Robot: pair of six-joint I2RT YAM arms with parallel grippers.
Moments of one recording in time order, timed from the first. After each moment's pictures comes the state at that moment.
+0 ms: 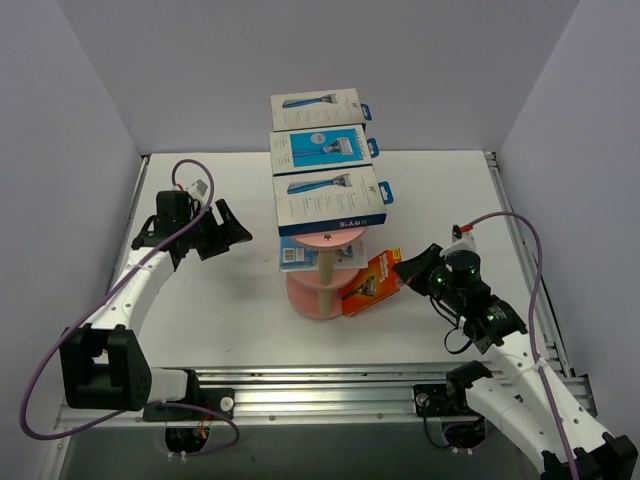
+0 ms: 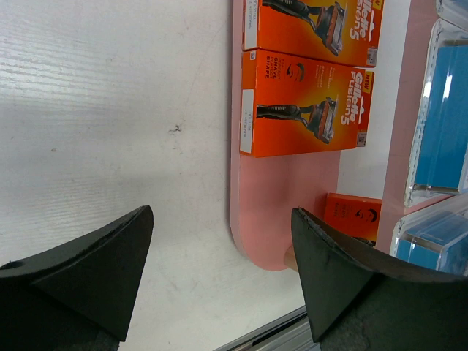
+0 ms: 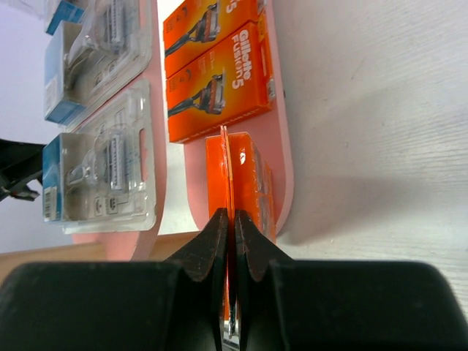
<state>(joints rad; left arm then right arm) -0.08 1.34 1.00 -0.44 0.39 -0.53 0.39 0.71 0.57 -0.32 -0.06 0.89</state>
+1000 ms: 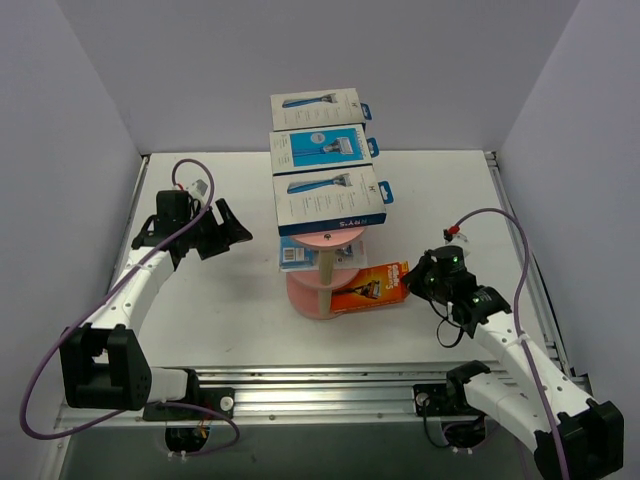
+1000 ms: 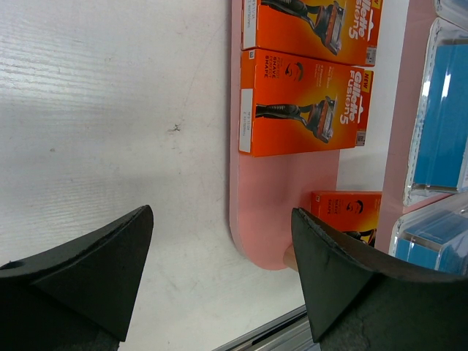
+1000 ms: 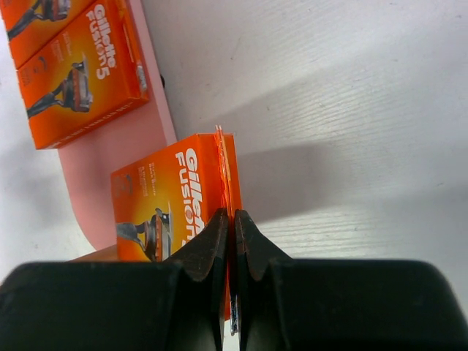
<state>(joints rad) -0.08 1.34 1.00 -0.44 0.39 -0.53 0.37 0.85 0.56 -0.41 0.07 0.77</state>
